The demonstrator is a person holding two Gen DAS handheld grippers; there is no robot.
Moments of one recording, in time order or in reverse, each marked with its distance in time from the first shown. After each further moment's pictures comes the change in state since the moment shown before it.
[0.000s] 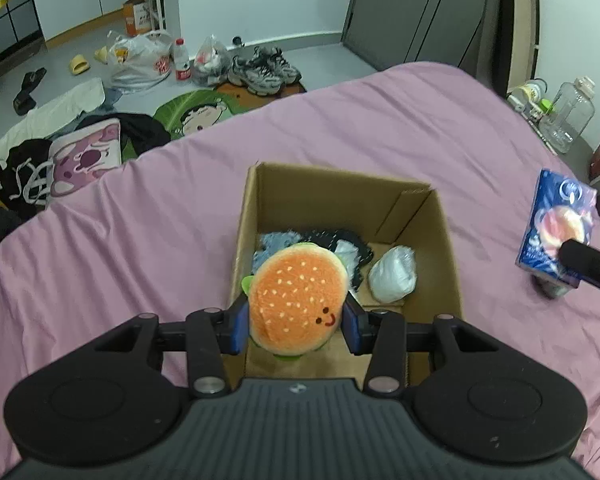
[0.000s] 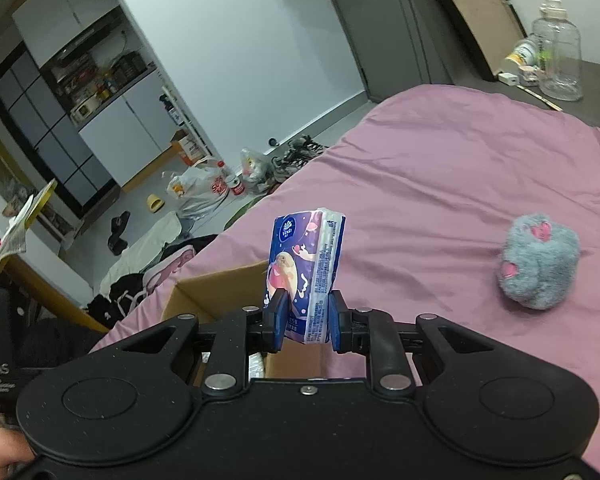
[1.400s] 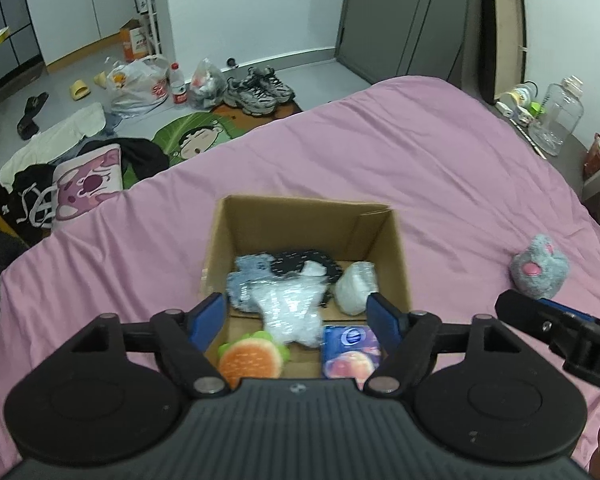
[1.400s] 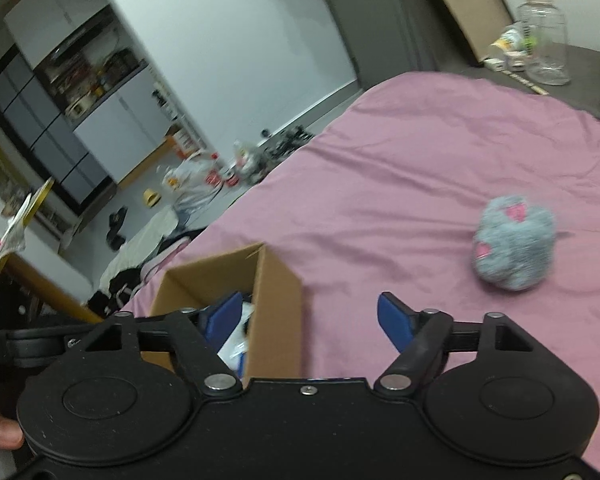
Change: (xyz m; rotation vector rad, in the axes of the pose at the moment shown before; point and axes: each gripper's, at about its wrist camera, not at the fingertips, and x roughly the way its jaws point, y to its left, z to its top) left arm -0.027 -0.042 0.006 0.045 -0.061 0.024; right arm -0.023 -0.025 -0.004 0.044 0.025 -0.014
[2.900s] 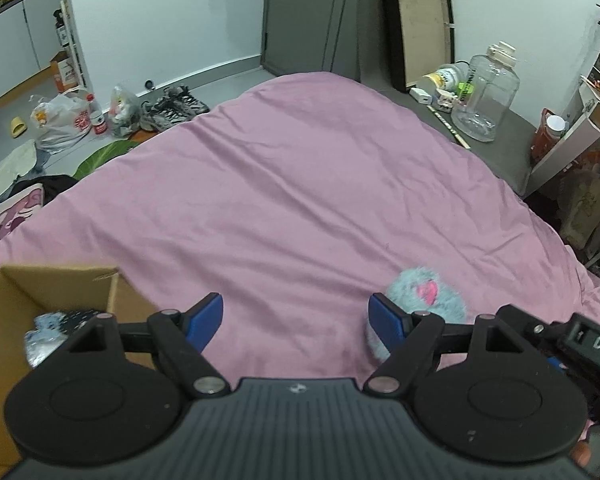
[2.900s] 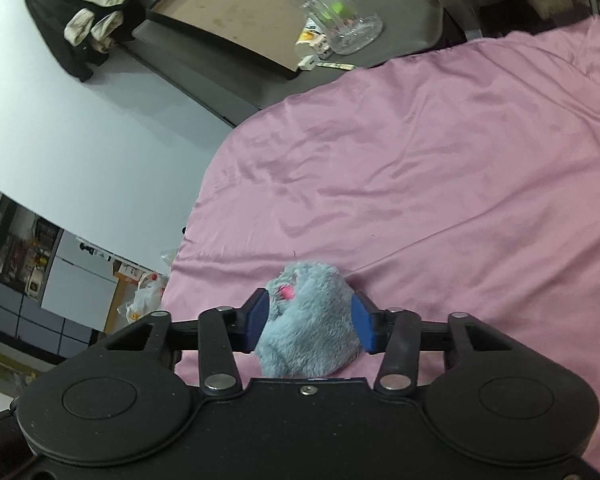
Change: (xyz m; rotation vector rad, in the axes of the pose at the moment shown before) left arm 0.056 -0.198 0.029 0.091 -0.029 -0.086; right arm 0.008 -0.224 0.024 0.534 -0.105 -0.031
